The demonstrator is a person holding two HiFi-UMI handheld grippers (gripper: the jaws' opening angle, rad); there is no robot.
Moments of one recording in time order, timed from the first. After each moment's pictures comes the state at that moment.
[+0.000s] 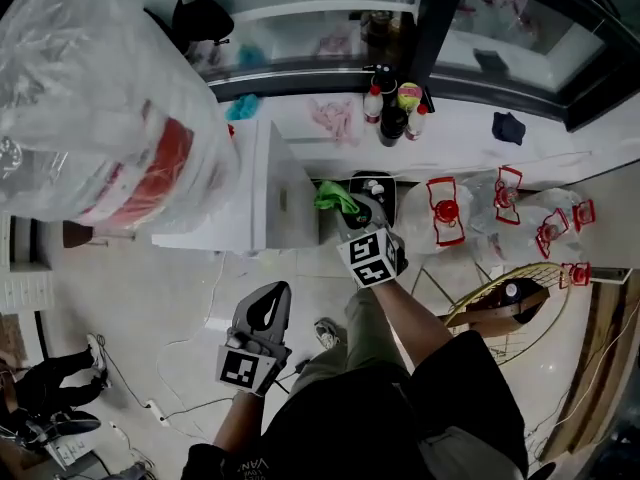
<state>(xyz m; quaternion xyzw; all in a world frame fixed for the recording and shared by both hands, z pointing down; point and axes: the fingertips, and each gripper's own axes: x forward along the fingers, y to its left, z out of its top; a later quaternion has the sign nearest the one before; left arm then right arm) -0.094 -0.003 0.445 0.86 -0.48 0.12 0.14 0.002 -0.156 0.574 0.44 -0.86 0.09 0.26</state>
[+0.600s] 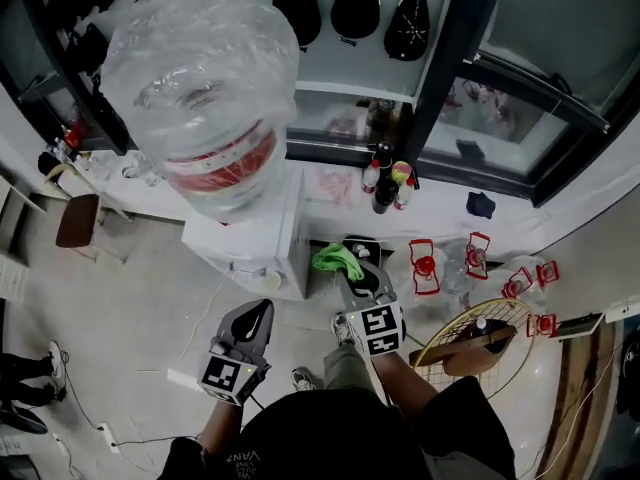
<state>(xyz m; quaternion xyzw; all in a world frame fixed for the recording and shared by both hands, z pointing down) -0.150 0.056 0.372 0.86 -0.51 0.06 0.09 -0.012 -0.037 0.426 0.45 -0.88 0.05 0.16</state>
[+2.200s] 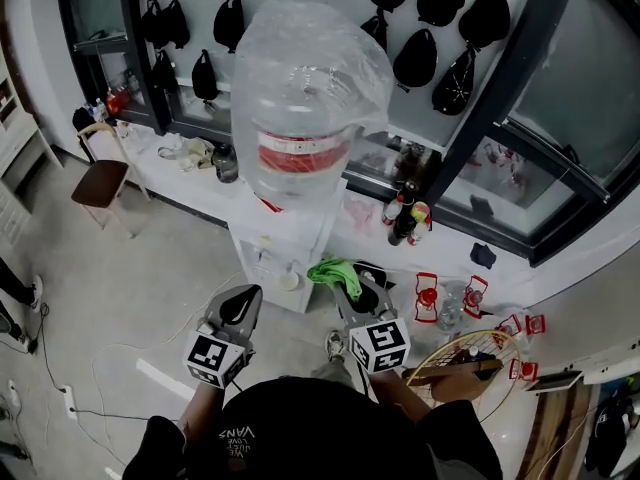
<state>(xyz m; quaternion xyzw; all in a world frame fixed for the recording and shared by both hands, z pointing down) -0.250 0.126 0.326 0.82 -0.57 0.02 0.03 -0.098 0.058 0.345 0.37 -0.92 0.05 0.11</state>
